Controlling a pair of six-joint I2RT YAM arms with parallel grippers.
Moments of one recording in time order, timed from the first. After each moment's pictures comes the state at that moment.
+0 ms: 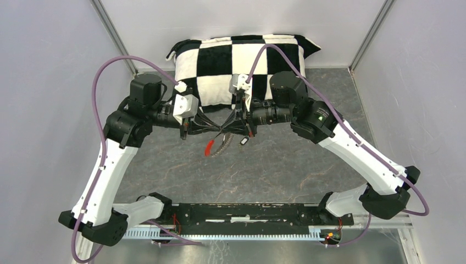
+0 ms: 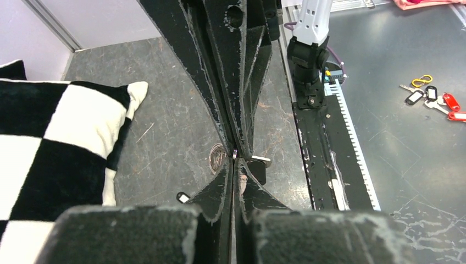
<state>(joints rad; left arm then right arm) -0.42 1.12 1.53 -0.91 1.13 0.62 0.91 1.37 1.67 -0.58 -0.60 -0.04</state>
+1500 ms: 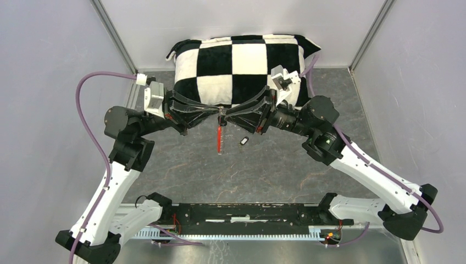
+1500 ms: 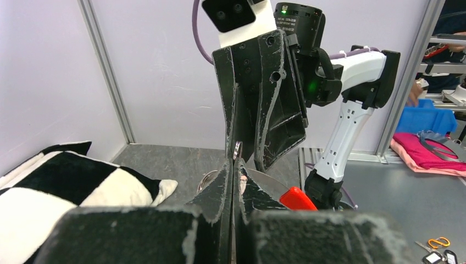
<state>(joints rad) -0.42 0.88 1.12 0.29 0.92 -0.37 0.87 1.11 1.22 0.21 -0.44 0.46</state>
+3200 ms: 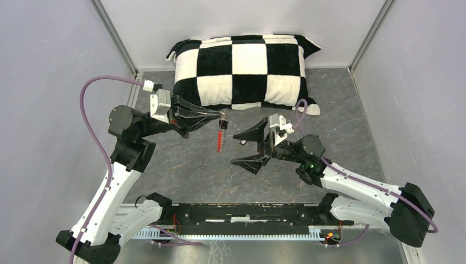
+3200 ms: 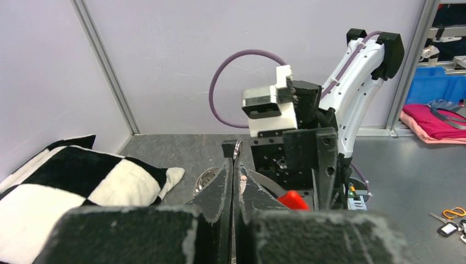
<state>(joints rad) -0.42 0.87 1.09 0.24 0.98 -0.24 0.87 1.01 0.57 0.76 -0.55 0.35</state>
